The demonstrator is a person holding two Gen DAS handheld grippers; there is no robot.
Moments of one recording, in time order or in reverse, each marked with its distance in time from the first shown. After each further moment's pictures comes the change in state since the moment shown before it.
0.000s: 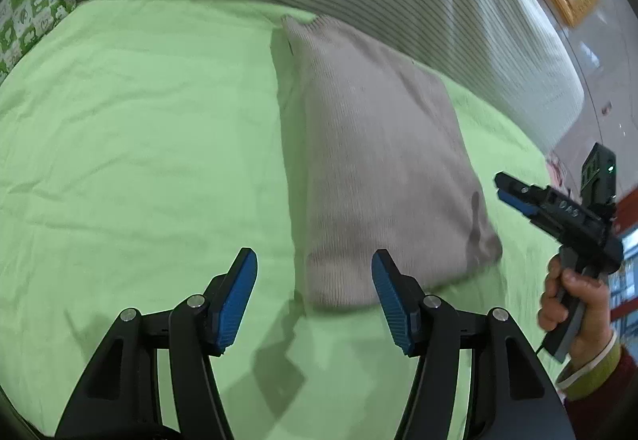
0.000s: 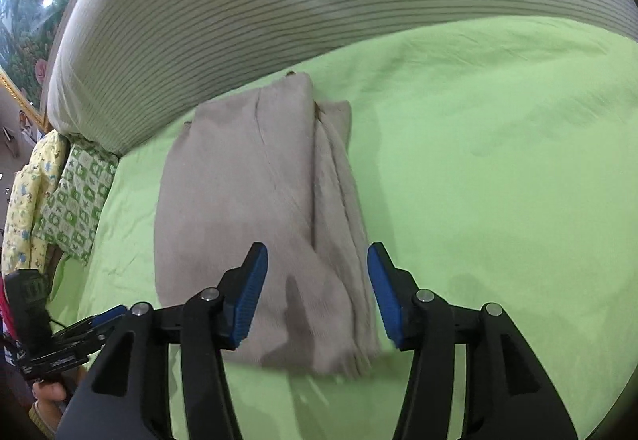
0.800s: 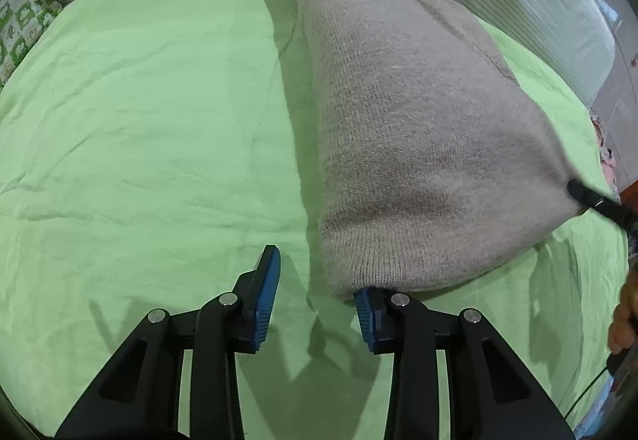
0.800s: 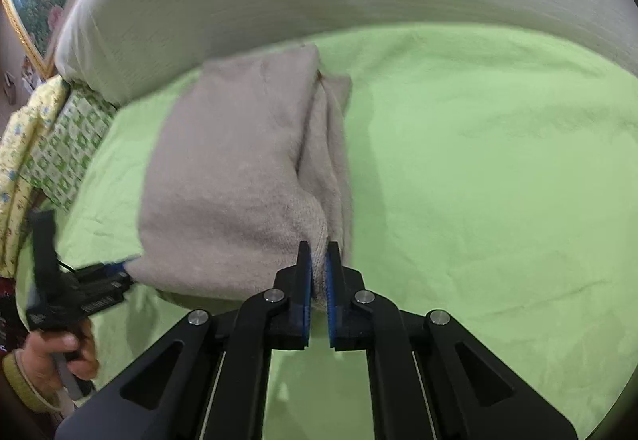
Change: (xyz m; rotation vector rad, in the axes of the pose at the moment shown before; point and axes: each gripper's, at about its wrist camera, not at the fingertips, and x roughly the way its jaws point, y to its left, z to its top) left arm 0.070 -0.011 -0.026 0.105 0.070 0.170; right arm -0.012 -0.012 -0.058 -0.141 0.070 -0.079
